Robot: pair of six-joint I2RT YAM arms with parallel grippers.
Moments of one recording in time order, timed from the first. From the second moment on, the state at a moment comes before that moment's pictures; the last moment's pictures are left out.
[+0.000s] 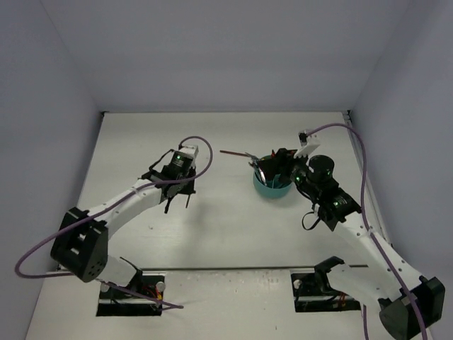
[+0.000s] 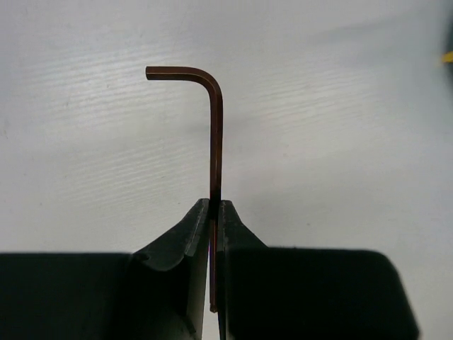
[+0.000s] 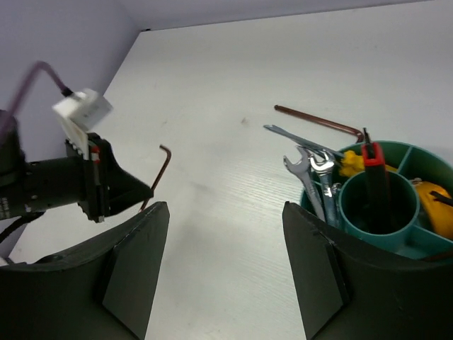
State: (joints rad) left arm -0.53 1.46 0.98 -0.42 -0.13 -0.34; right arm 0.43 0.93 0.75 -0.02 -0.12 0.45
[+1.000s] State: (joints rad) left arm -0.80 0.97 0.79 -0.09 -0.01 -0.28; right arm 0.77 1.32 0.97 0.17 -0.06 0.53
